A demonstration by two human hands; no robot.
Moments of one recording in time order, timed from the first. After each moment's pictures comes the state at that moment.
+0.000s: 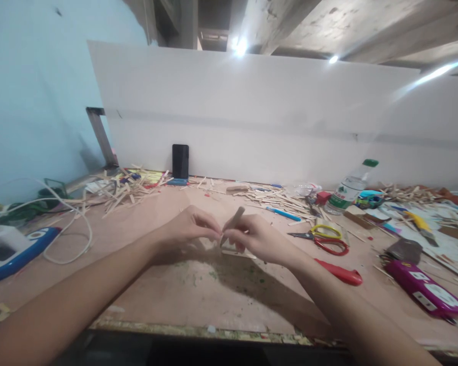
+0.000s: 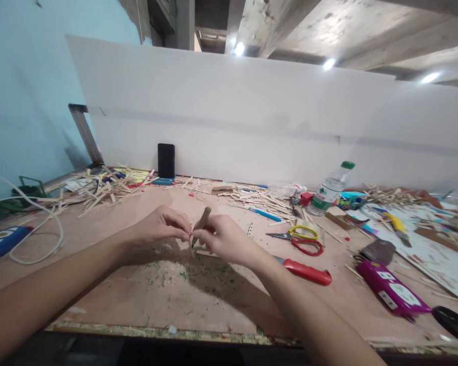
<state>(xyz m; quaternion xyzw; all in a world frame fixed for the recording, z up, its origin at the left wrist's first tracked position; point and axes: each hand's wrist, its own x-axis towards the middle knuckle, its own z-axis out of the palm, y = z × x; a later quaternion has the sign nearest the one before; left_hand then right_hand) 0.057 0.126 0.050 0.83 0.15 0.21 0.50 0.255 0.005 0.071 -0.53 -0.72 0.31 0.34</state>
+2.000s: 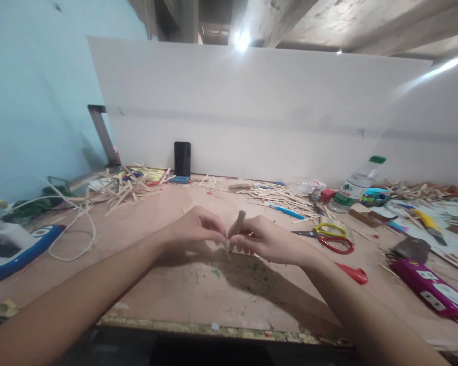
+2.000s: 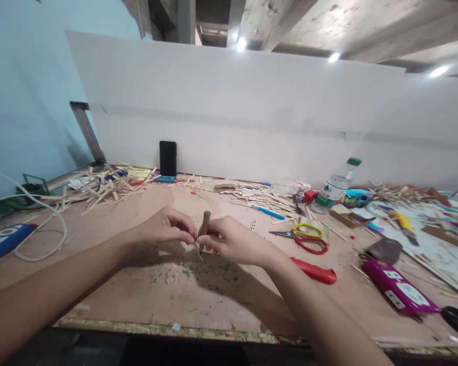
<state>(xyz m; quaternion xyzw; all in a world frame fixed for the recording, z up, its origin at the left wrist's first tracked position) 0.060 0.115 0.051 0.82 0.18 0.19 0.52 0.267 -0.001 0.077 -0.48 -0.79 0.28 0.26</state>
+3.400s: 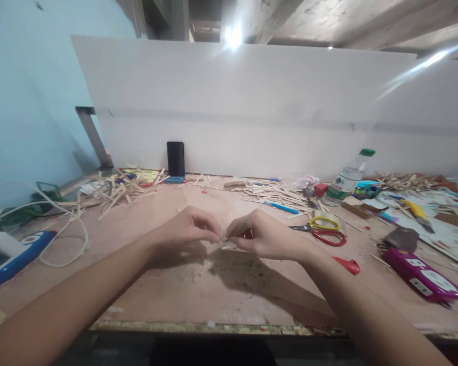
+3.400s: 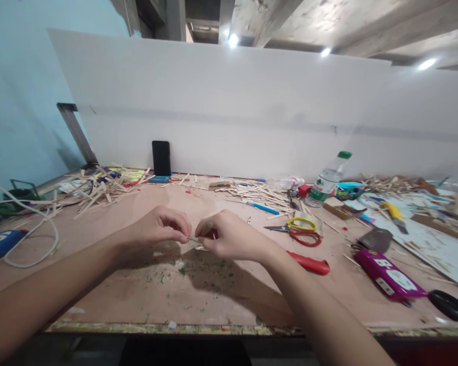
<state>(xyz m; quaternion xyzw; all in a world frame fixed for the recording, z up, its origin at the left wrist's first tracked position) 0.062 0.114 0.059 0.82 0.16 0.18 0.52 0.269 -0.007 0.084 -0.51 -0.79 0.23 0.25</state>
